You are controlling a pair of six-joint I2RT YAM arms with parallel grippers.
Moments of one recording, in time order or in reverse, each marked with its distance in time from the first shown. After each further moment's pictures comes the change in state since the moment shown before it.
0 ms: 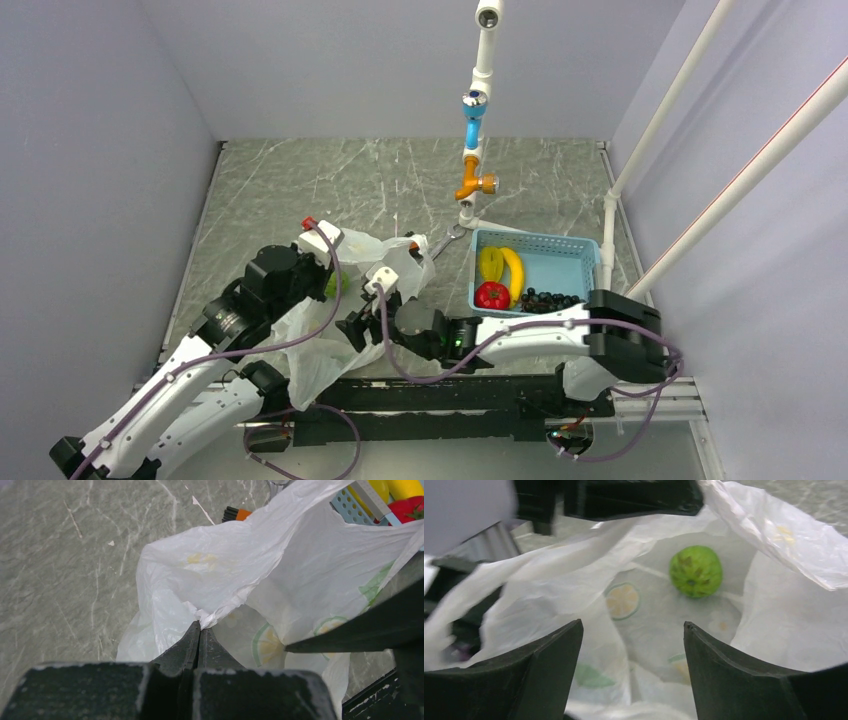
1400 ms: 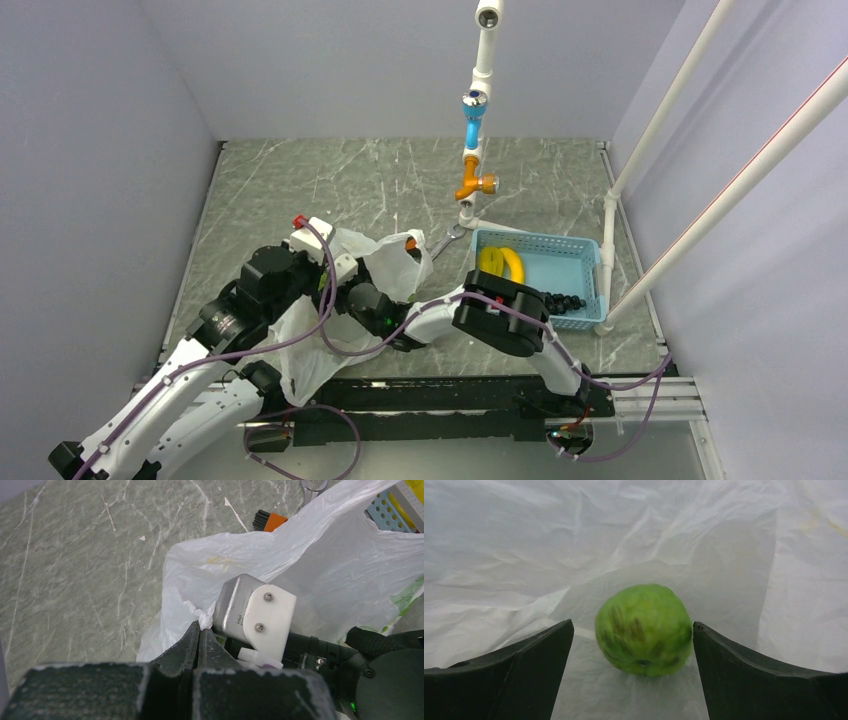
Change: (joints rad) left arm 0.007 -0.030 0.000 -0.003 -0.108 0.003; right arm -0.146 0.684 0.328 0.395 0.076 -0.141
